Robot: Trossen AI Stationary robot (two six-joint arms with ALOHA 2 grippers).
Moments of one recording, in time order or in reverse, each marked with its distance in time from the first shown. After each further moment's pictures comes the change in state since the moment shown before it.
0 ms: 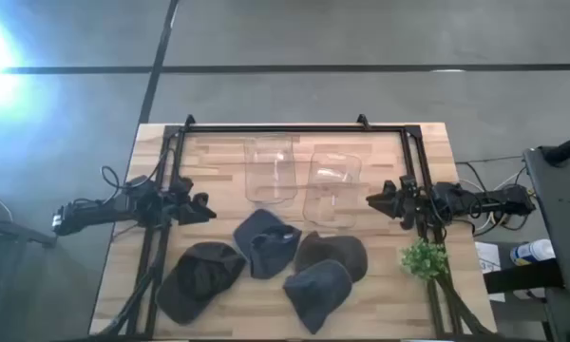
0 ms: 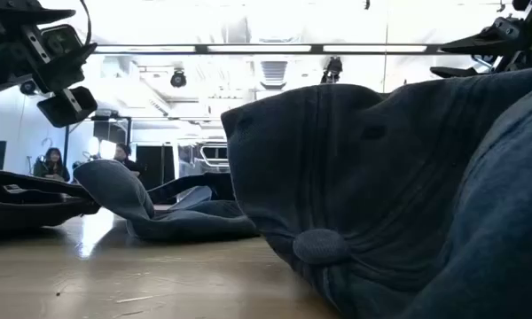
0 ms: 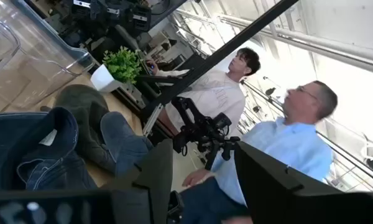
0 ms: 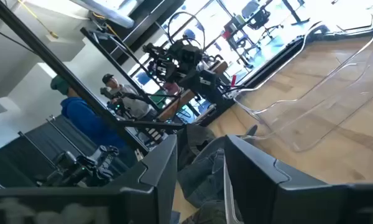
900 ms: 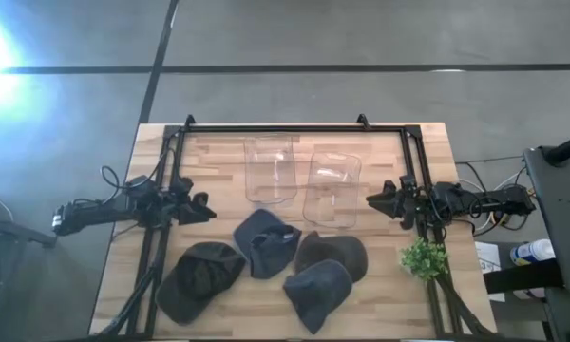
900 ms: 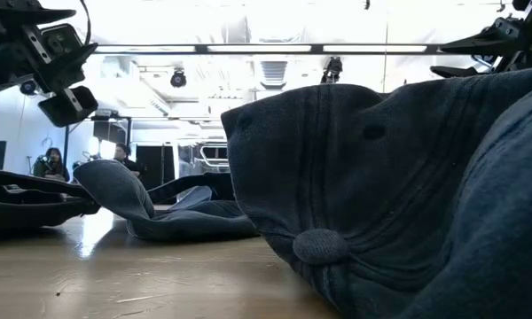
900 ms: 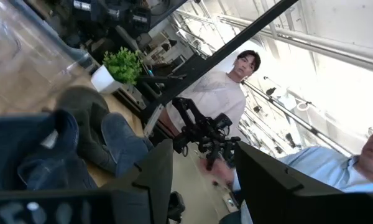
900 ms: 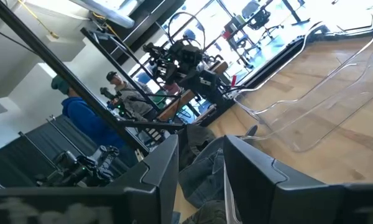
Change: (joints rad) left arm 0.004 0.000 0.002 0.008 -0.023 0.035; right arm 0.000 -0.001 0.000 0.000 0.000 0.000
